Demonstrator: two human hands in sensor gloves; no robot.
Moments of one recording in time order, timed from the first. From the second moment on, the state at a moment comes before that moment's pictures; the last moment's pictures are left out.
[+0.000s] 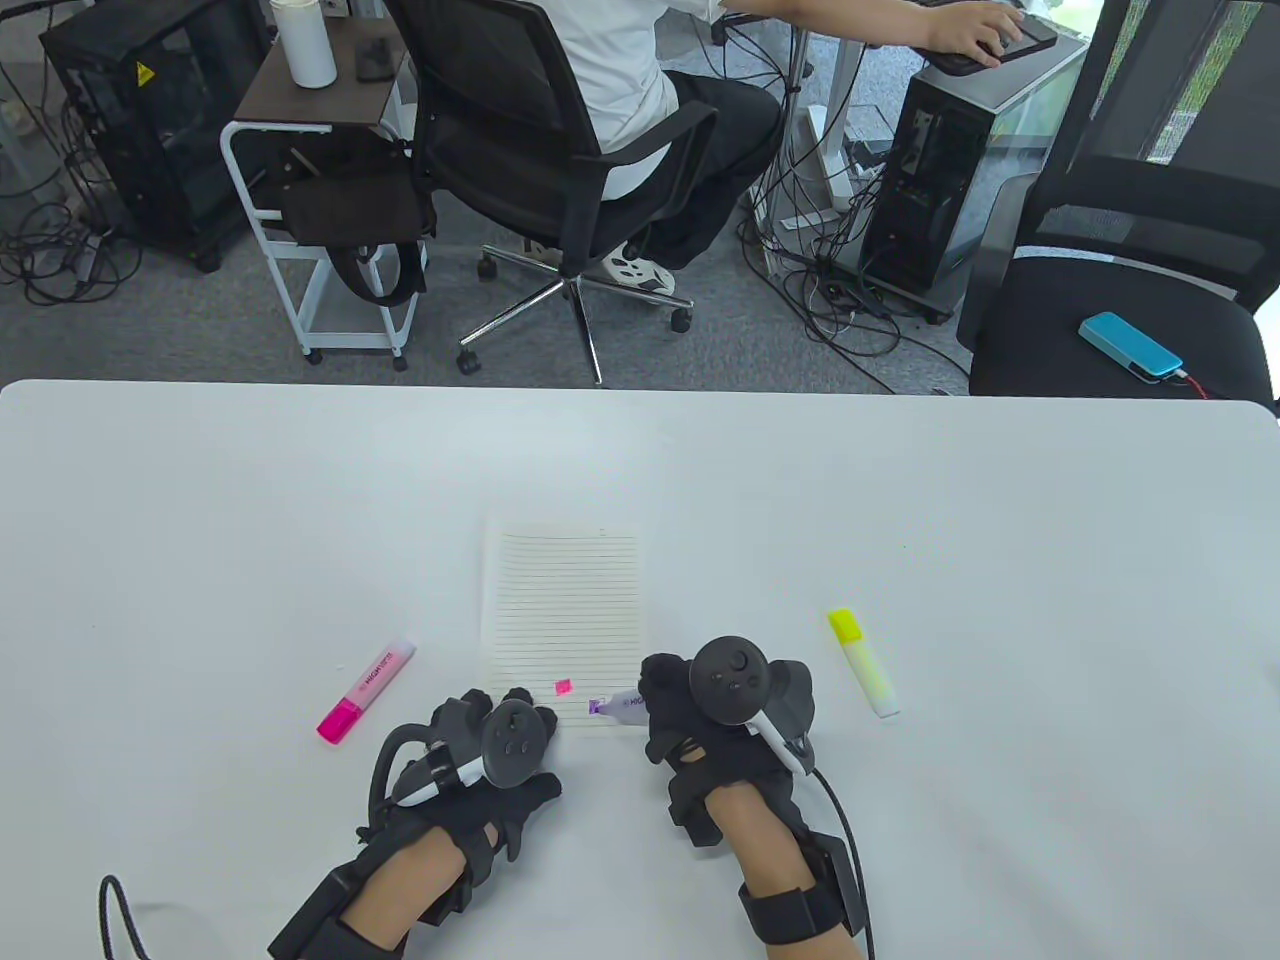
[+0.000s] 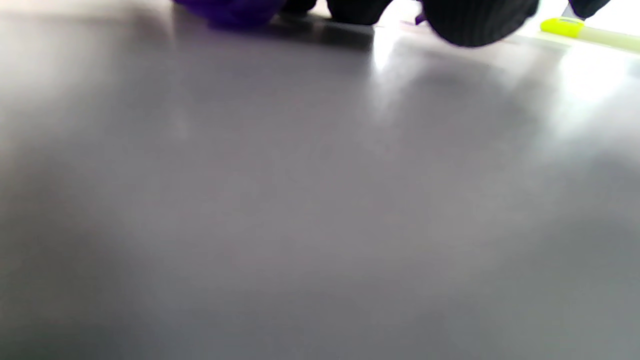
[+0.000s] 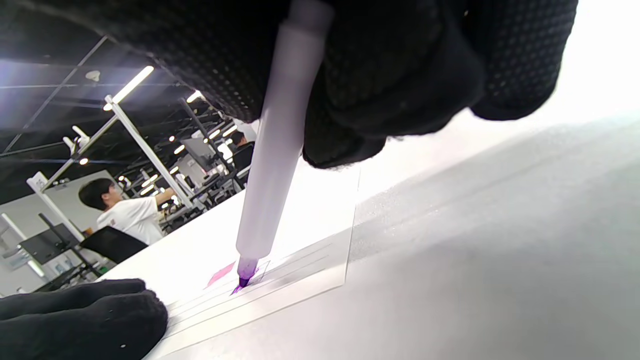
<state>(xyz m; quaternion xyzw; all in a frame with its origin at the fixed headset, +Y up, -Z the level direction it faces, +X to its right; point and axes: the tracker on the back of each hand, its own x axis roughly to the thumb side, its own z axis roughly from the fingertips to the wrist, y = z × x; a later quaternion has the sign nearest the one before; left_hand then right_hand) -0.167 -0.785 -0.284 -0.19 -0.15 0.04 0.97 0.072 -0.755 -0.325 0.06 -0.01 0.96 0.29</state>
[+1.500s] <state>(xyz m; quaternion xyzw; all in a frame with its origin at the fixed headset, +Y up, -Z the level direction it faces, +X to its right) -0.167 -0.786 -0.284 -0.20 -0.15 0.04 0.97 0.073 -0.752 -0.325 0.05 0.01 0.96 0.28</state>
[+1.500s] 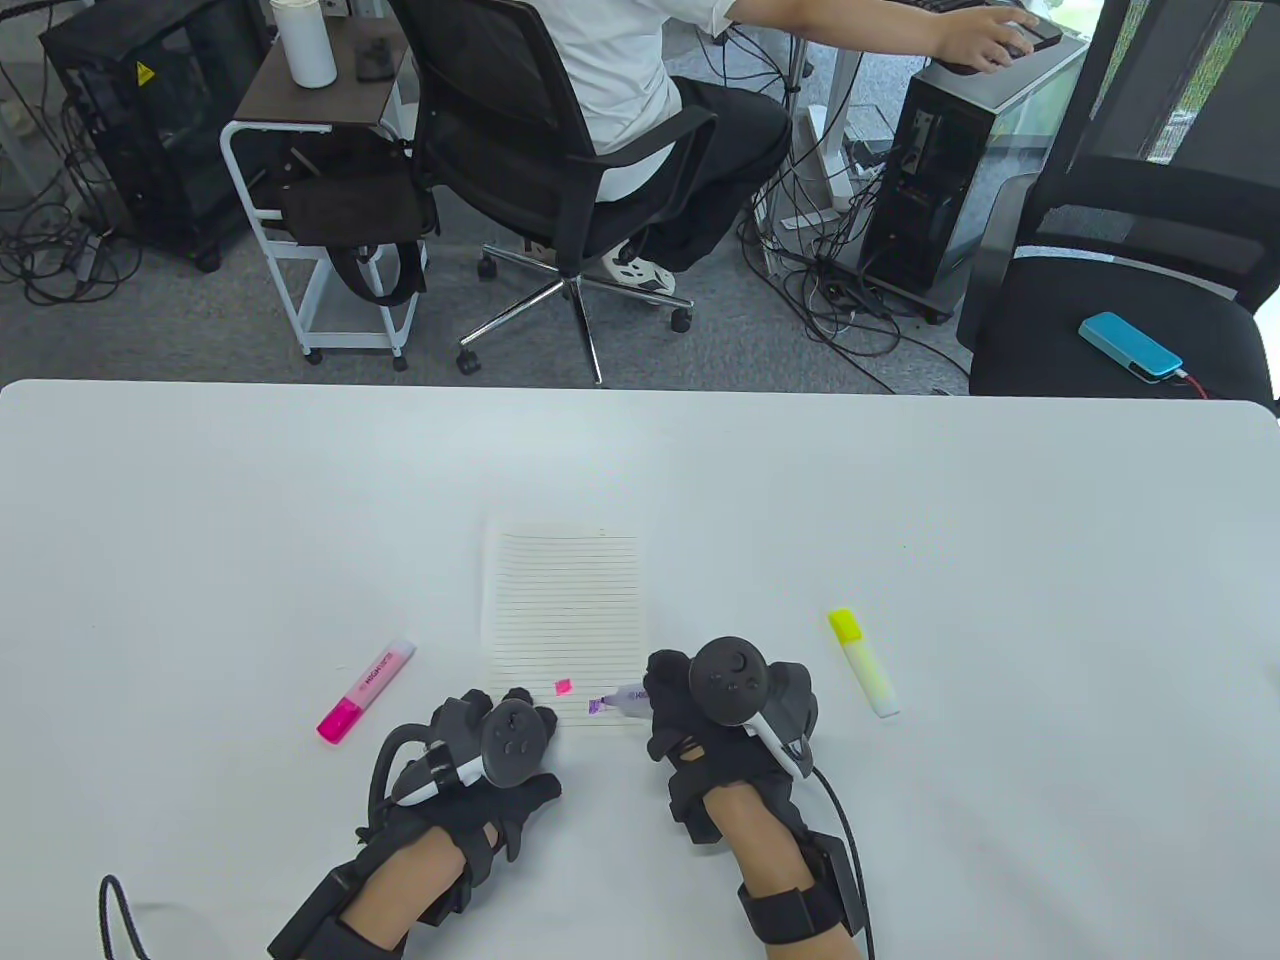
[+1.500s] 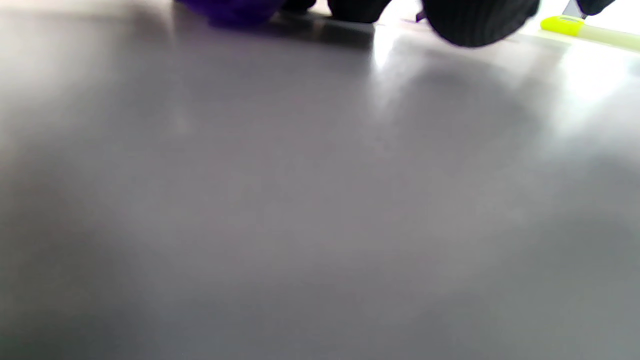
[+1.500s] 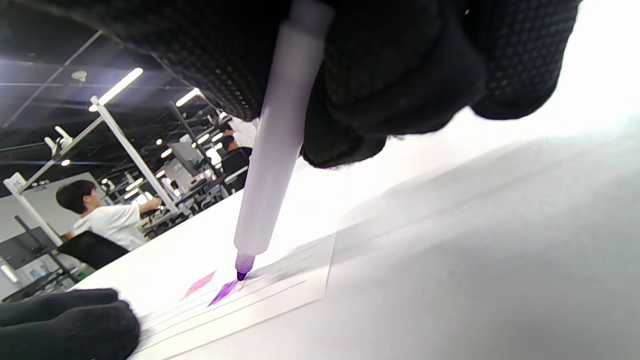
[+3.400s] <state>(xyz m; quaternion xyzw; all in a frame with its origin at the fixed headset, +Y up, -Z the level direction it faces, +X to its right) -0.167 -0.786 -0.284 -0.20 -0.15 0.04 0.97 0.064 -0.743 -0.320 0.07 -0.03 0.97 0.23</state>
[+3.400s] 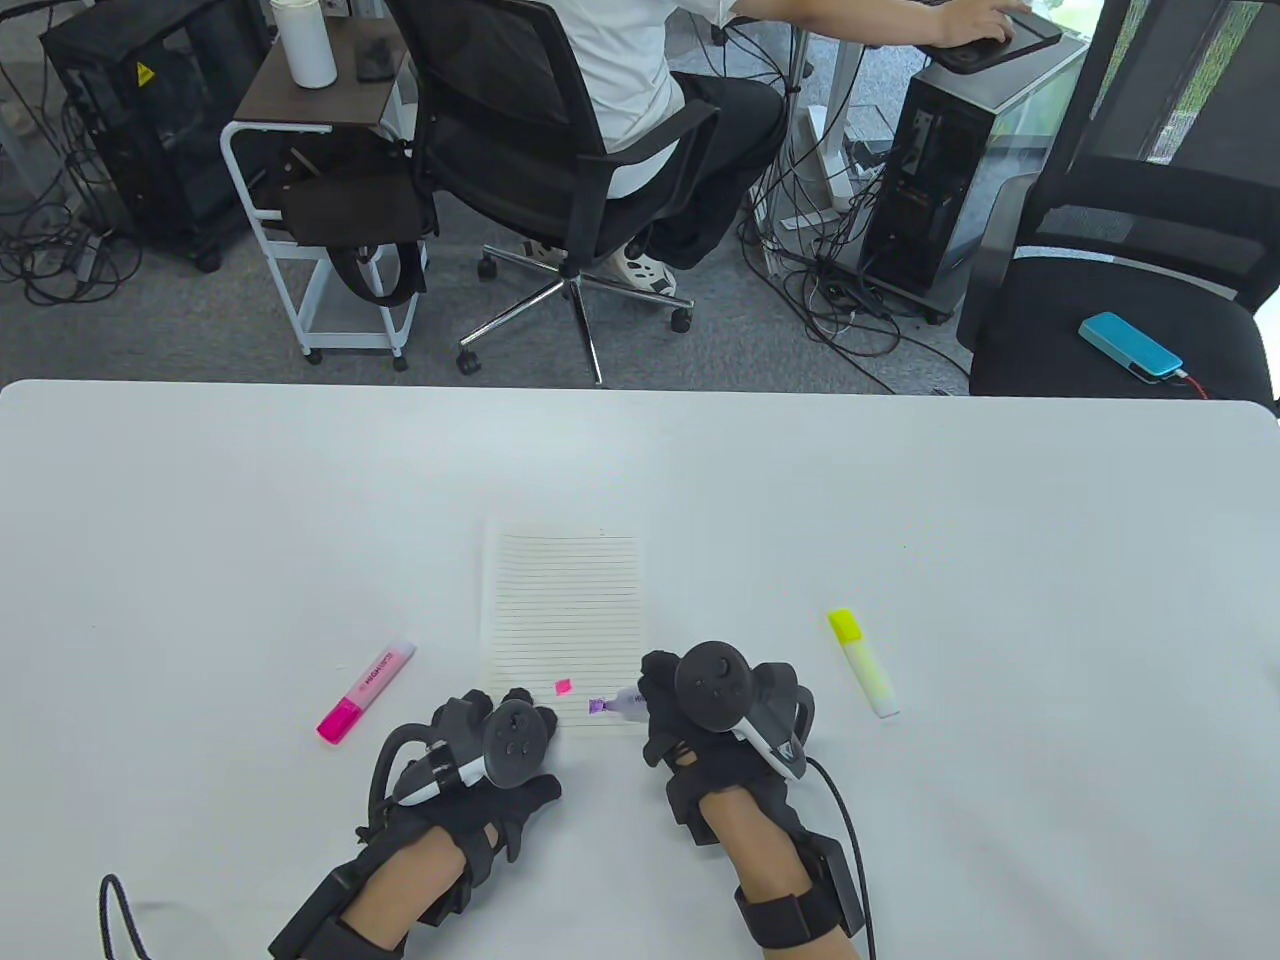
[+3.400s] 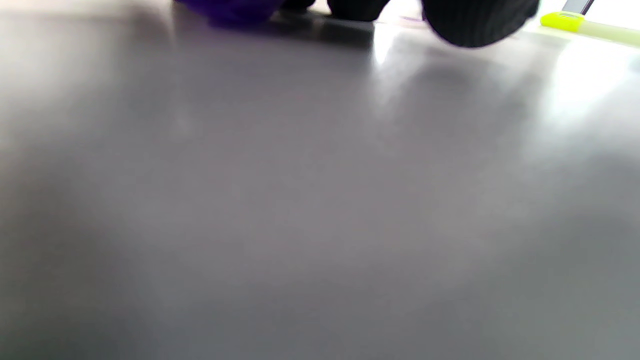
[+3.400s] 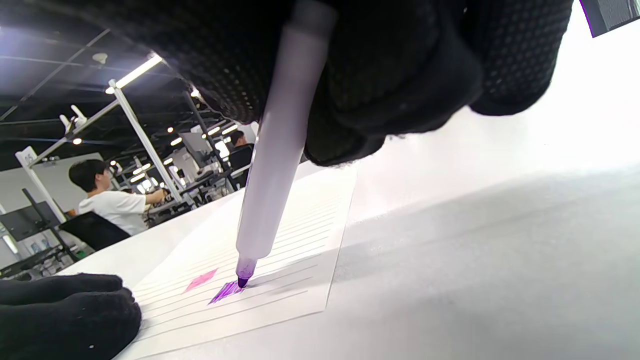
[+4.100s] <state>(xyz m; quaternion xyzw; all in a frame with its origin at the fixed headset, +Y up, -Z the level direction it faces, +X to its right) -0.167 -0.787 -0.284 -0.20 -0.15 0.03 0.97 0.059 -0.742 -0.317 0.08 -0.03 0.97 0.23</state>
